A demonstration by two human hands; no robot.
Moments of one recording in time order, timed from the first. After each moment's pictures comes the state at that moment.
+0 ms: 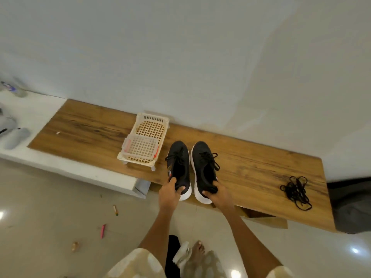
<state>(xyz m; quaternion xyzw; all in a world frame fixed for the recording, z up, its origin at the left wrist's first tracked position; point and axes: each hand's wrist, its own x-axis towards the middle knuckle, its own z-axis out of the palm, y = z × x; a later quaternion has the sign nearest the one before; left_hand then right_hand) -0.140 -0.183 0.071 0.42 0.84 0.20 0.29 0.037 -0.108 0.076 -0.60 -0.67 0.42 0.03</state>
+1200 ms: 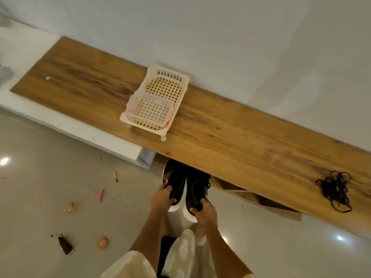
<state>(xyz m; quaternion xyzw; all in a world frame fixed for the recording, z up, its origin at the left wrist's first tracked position) -0.173 -0.262 -0.088 0.44 0.81 0.00 0.39 -0.008 -0.219 -0.068 -0.63 -0.61 0.46 -0.13</state>
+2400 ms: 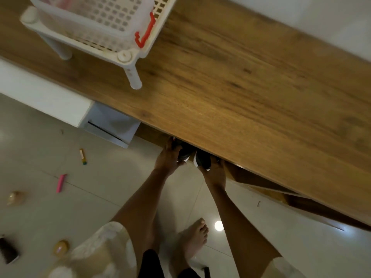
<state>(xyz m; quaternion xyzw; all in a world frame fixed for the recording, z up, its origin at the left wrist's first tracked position) -0.178 -0.160 -0.351 0.51 0.79 0.09 0.33 -0.012 -0.113 -0.326 -0.63 -0.69 0.35 -0.01</state>
